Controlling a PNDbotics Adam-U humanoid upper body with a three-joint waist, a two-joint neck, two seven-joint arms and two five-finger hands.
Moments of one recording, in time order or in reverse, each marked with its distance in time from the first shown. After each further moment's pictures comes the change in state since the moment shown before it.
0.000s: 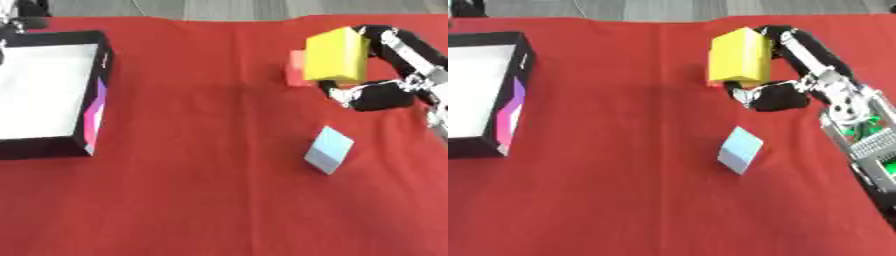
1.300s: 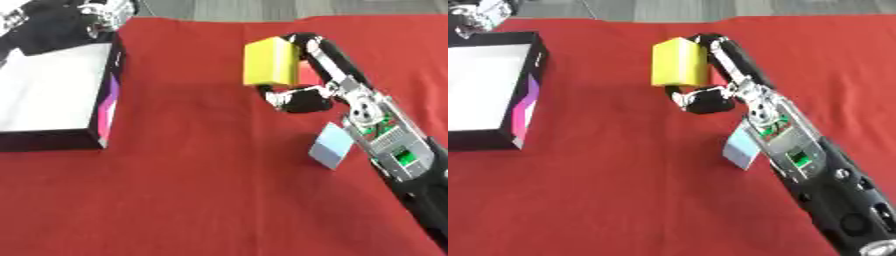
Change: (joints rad) left arm -0.267 0.121 -0.251 -0.034 -0.245 0.181 -0.390; right arm -0.084 0.198 0.121 0.168 0.113 -0.070 -0.076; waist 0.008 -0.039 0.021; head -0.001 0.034
